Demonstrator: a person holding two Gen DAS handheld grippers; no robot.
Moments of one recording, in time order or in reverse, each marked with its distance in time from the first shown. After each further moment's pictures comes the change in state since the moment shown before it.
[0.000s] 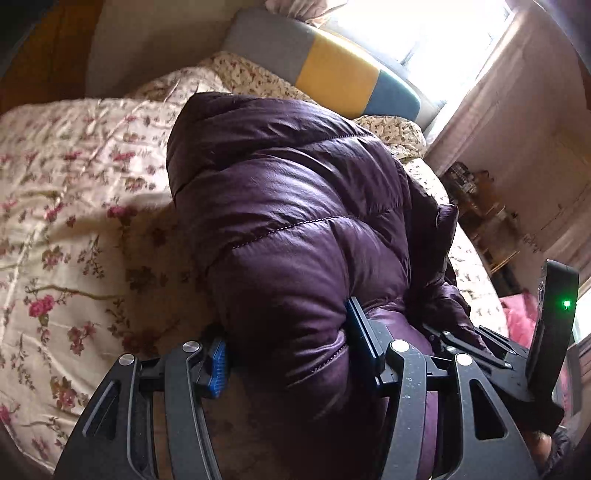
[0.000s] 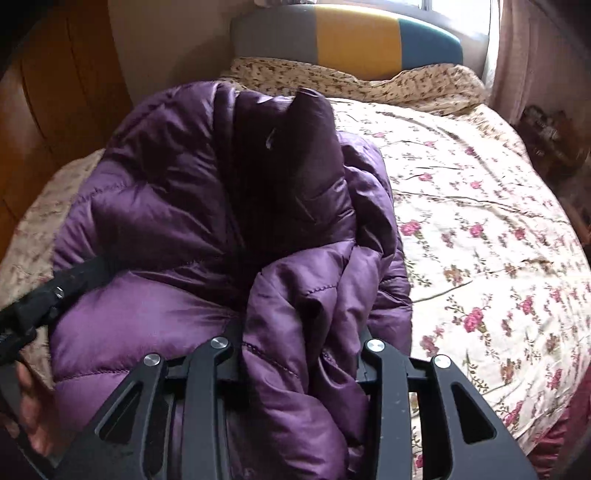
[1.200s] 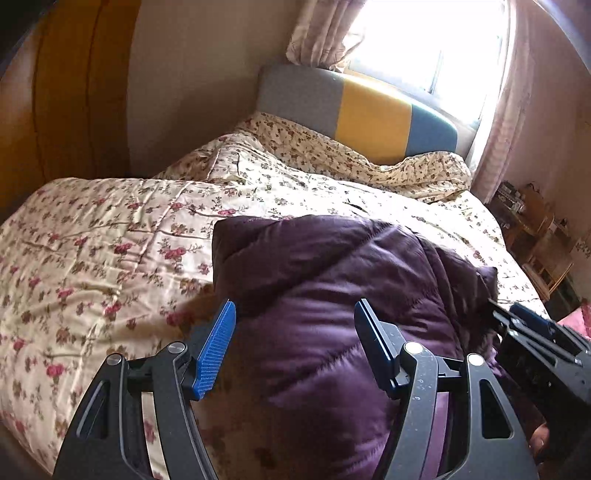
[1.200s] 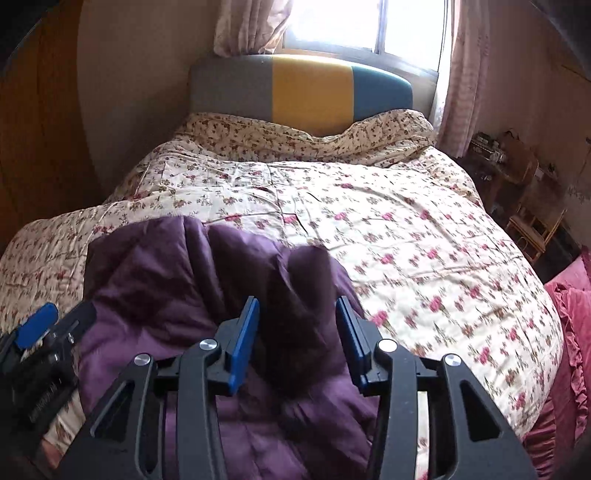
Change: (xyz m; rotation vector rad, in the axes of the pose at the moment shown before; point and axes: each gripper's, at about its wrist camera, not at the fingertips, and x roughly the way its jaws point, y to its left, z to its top) left arm -0.007 -0.003 0.064 0.062 -0.185 0.255; right arm -0.030 0.039 0.084 0.095 -0.175 -0.194
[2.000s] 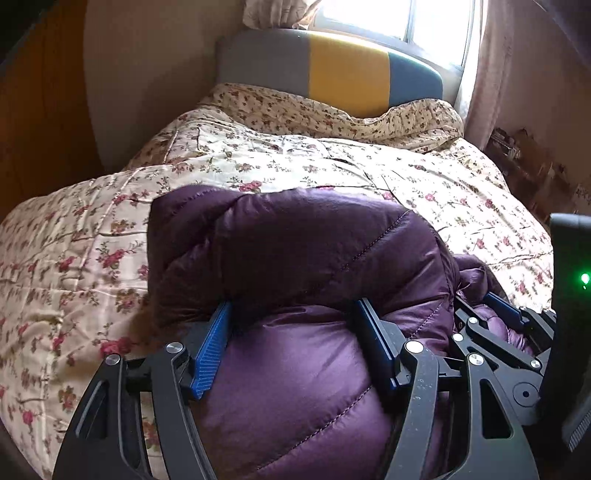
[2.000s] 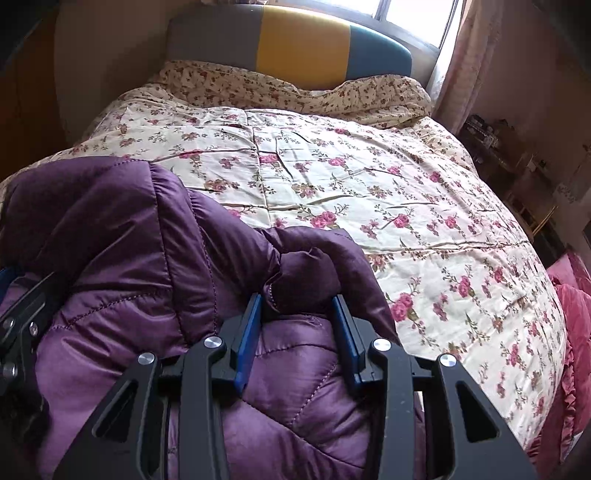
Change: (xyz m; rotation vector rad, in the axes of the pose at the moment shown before) left arm 0.091 -0.031 -0.012 0.157 0.108 -0.004; right arm 0.111 -0.004 -0.037 -0.043 0.120 -0.118
